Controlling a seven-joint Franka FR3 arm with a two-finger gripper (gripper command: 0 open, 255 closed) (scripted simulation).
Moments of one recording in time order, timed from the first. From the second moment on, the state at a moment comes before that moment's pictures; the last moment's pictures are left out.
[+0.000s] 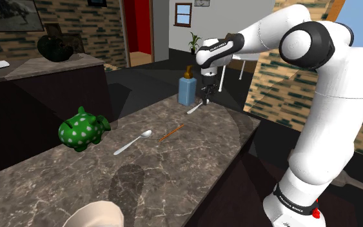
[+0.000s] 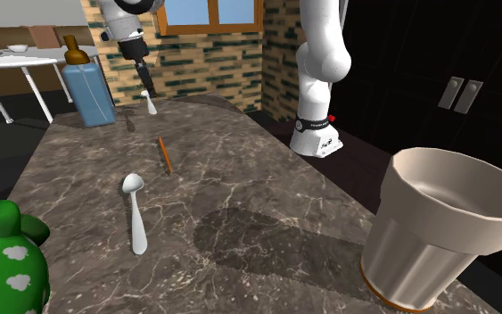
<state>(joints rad) -0.31 0.21 -0.10 -1.86 0.00 1.90 -0.35</state>
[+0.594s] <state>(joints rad) -0.31 0.26 -0.10 -1.91 0.01 2.01 -0.35</state>
